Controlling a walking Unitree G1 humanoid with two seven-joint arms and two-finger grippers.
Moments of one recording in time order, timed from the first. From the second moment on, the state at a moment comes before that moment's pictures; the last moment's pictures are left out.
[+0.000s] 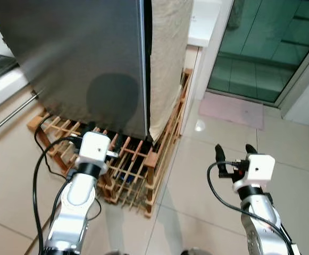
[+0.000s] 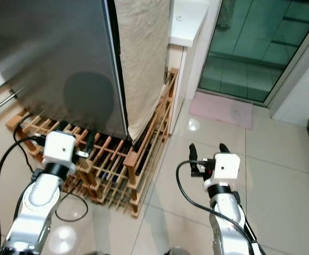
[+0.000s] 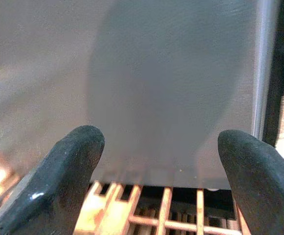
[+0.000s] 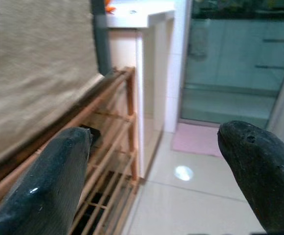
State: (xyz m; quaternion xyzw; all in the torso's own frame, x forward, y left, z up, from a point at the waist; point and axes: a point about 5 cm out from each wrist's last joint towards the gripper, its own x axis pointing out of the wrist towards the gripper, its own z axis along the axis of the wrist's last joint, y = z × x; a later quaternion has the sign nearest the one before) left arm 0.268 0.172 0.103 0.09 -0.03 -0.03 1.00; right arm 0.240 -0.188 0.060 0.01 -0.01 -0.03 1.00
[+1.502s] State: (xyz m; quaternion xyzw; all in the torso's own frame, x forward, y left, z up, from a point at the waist) left arm 0.221 0.148 0.151 0.05 -0.06 -0.16 0.98; right arm 0.210 -0.168 0.073 -0.01 0.03 0.05 1.00
